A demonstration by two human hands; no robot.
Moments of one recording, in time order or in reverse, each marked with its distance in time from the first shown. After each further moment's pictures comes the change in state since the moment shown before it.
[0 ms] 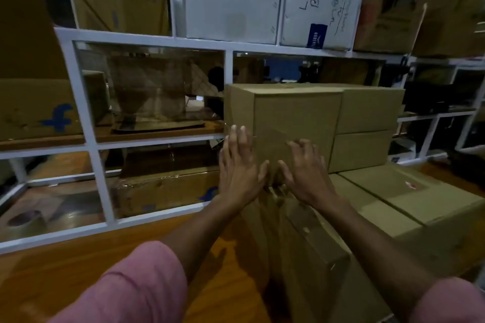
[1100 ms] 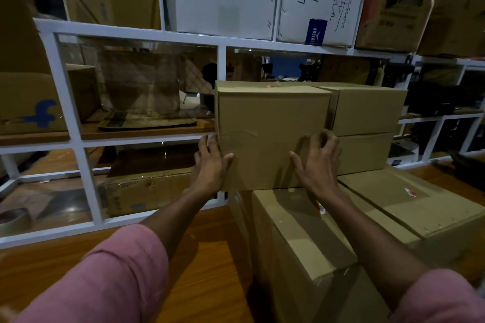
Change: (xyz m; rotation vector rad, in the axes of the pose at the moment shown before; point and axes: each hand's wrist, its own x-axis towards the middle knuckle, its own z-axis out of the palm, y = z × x) left_hand 0.034 -0.043 0.007 -0.180 -0.150 -0.371; right_hand 0.033 0.062 0.015 0.164 0.147 0.261
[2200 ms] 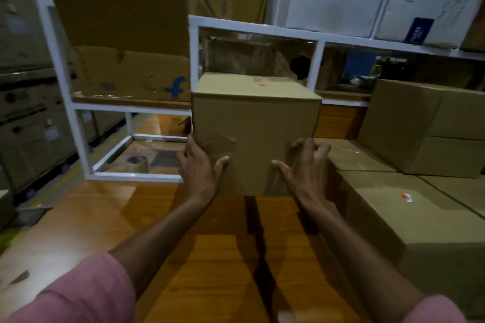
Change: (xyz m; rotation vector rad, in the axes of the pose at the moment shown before) left_hand -0.172 -0.104 -0.189 0.012 0.468 -0.232; right_hand -0.145 -0.219 0.032 0.311 -0.084 -0.131
